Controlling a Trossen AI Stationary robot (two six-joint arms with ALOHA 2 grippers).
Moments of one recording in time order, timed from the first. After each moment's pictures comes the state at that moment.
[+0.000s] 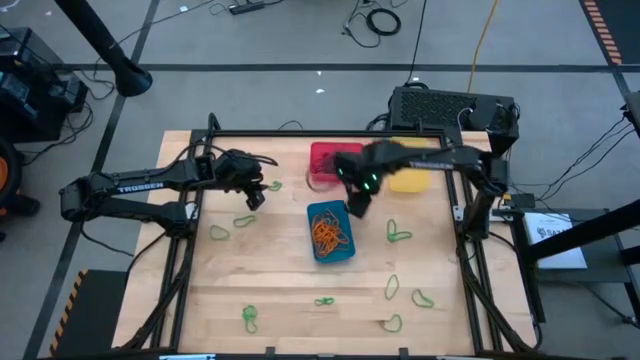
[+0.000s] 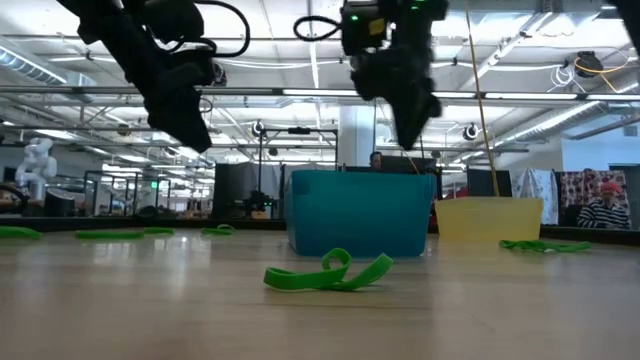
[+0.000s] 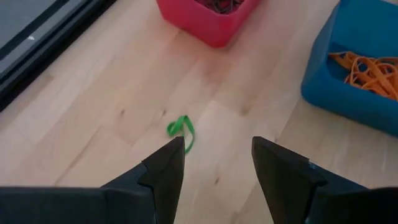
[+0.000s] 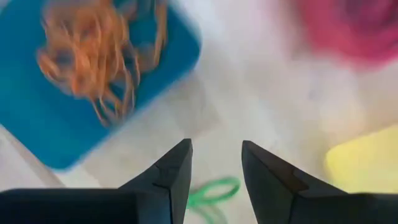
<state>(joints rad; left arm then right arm) 0.35 1.03 0.70 -0.52 -0.08 -0.18 -0.24 1.83 1.61 -1.24 -0.06 0.32</state>
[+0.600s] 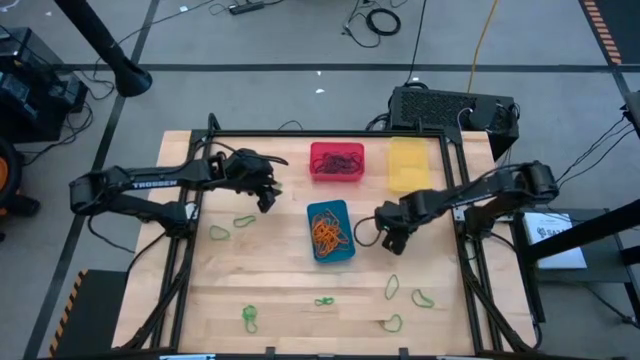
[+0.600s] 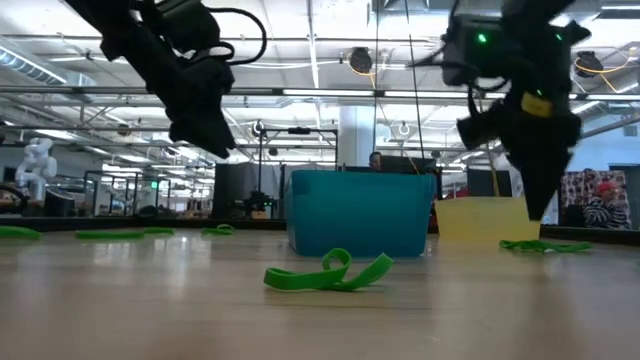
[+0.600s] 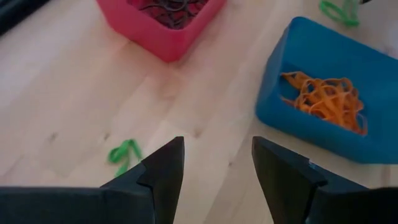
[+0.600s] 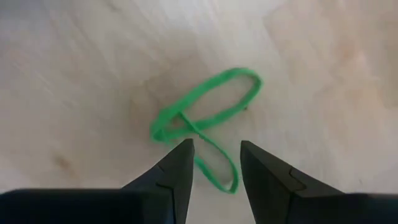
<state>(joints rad) 0.35 1.15 0.70 -0.34 0.08 -0.24 0.07 1.46 0.81 -0.87 0.05 0.67</state>
